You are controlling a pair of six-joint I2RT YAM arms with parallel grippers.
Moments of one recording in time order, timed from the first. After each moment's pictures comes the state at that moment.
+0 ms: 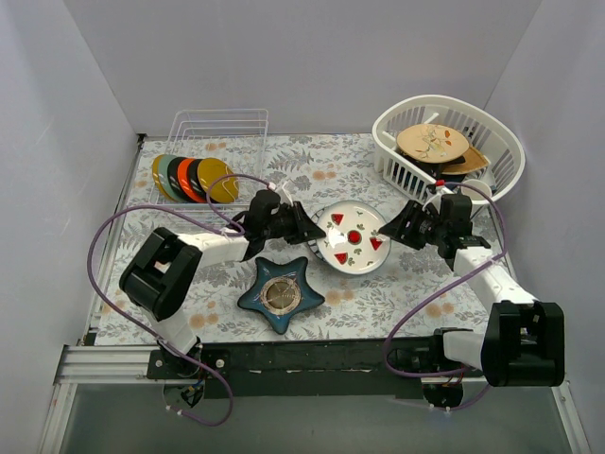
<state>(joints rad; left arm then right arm) -0.60 1.71 0.86 0.39 0.44 -0.92 0.04 1.21 0.63 -0.12 -0.54 0.55</state>
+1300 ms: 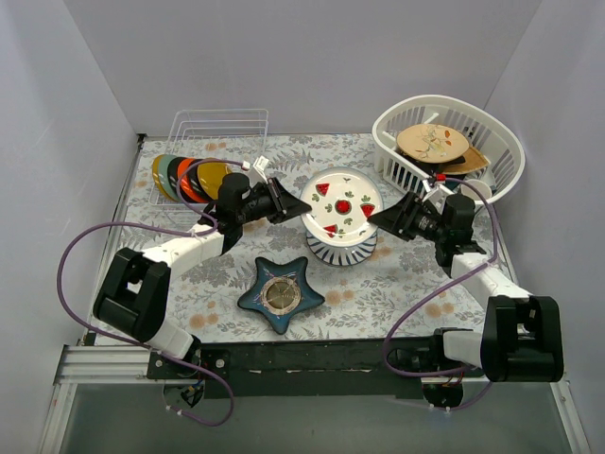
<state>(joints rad) -0.46 1.52 0.87 0.40 0.56 -0.99 0.04 1.22 0.55 0.31 -0.80 0.76</state>
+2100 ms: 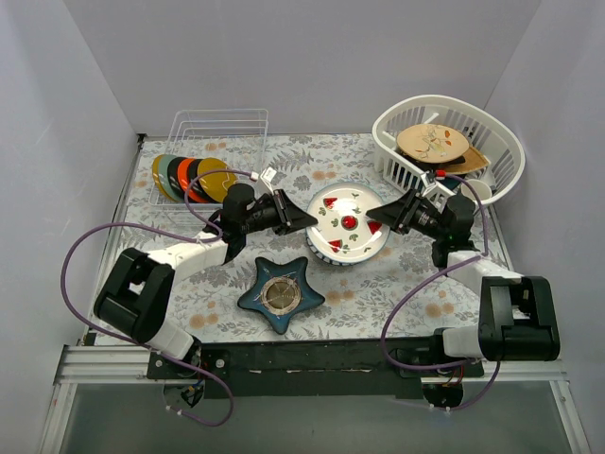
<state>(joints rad) -0.49 1.52 0.79 0.49 0.61 -1.04 0.04 1.33 0.50 0.70 -0.93 0.99</state>
